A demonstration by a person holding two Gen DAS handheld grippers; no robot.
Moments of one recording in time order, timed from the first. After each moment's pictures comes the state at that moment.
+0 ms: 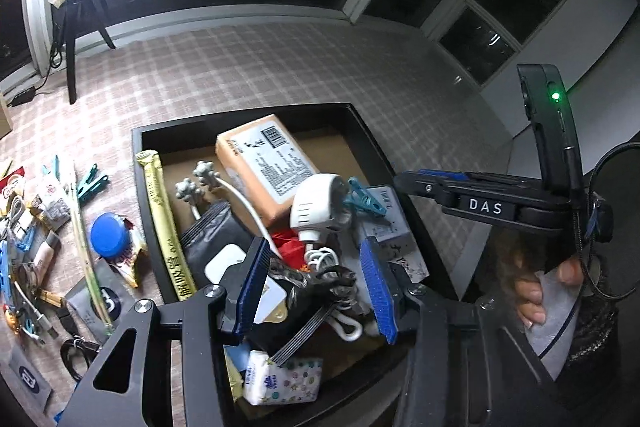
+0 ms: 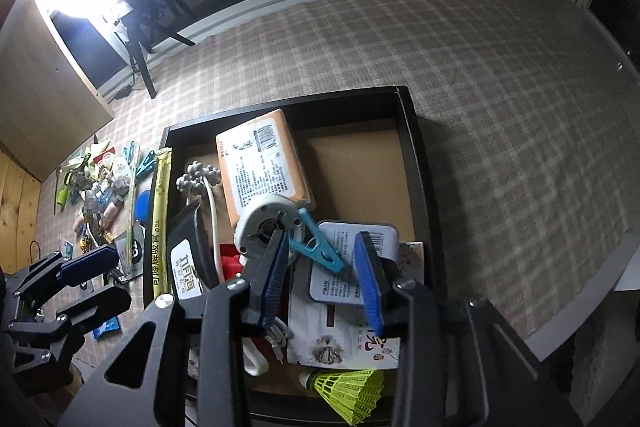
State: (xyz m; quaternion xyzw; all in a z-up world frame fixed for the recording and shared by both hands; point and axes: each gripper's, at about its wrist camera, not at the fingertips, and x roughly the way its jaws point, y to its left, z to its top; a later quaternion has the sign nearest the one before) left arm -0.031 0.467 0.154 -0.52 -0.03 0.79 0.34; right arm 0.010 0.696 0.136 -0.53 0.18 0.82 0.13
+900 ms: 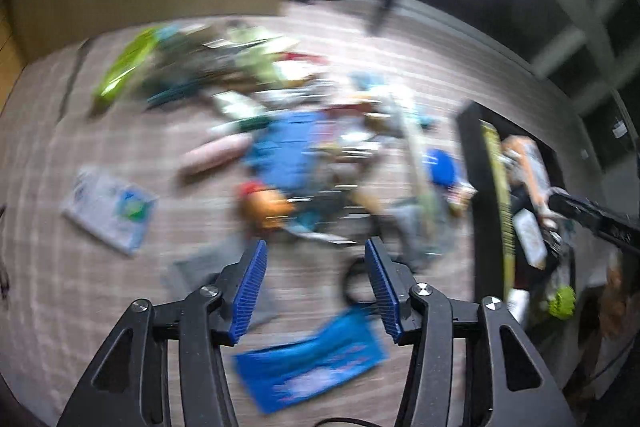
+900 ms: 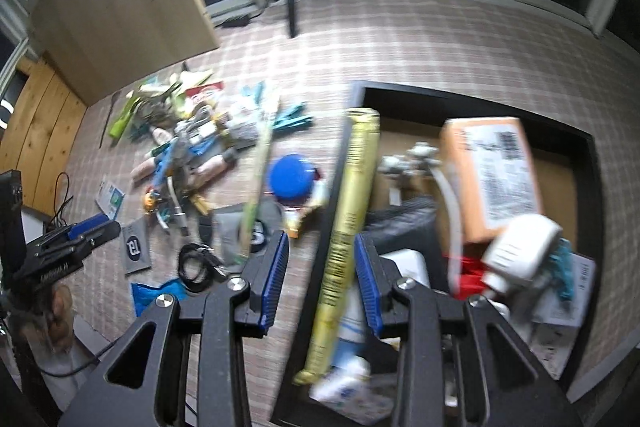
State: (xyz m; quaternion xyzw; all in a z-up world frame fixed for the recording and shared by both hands) left arm -0.030 0.162 0.082 -0.57 -0.11 0.81 0.06; right arm -0.077 0.498 0.113 -0.56 0.11 0.82 -0.01
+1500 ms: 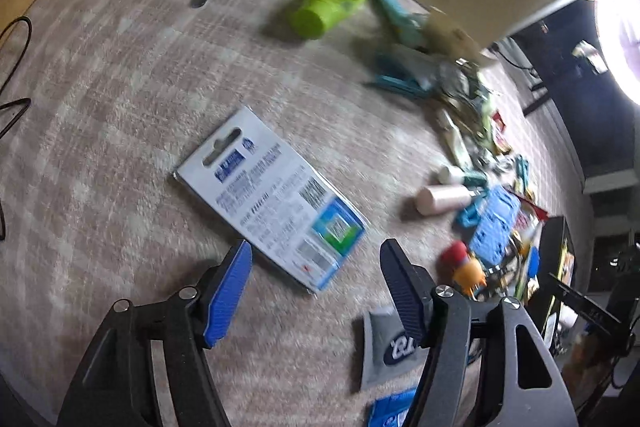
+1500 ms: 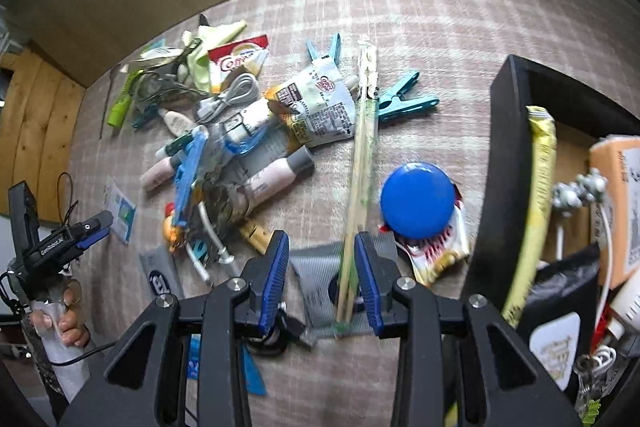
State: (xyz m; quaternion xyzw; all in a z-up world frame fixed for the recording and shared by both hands) left arm -0.054 0.007 0.011 -0.60 -0.27 0.75 -0.05; right arm -0.164 0.422 0.043 -0.63 0.15 0.76 -0.04
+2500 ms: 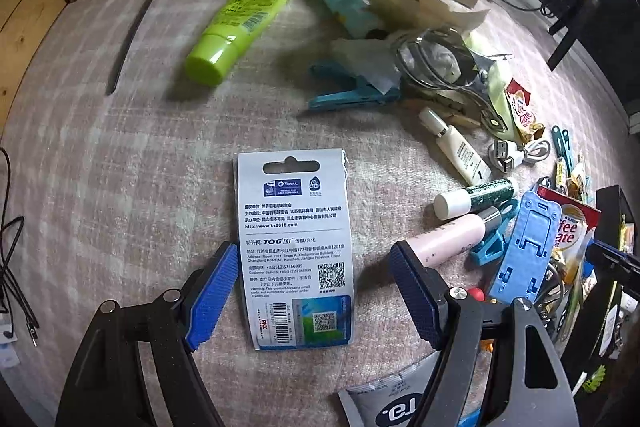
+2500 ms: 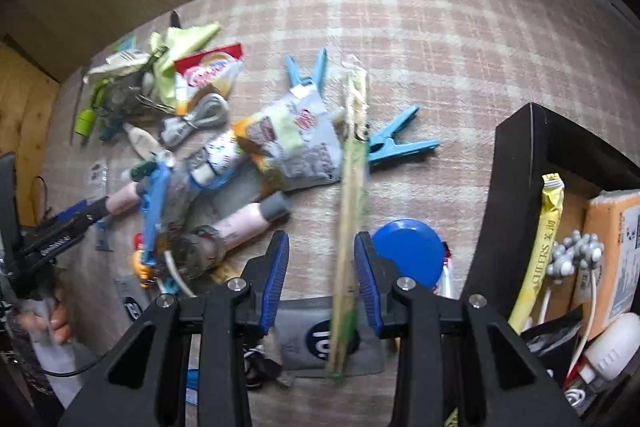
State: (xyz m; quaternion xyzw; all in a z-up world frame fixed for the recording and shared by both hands) left arm -0.119 0.088 -0.003 -0.63 -0.11 0.76 -0.07; right arm -0.199 0.421 0.031 -0.66 0.10 0.75 -0.02
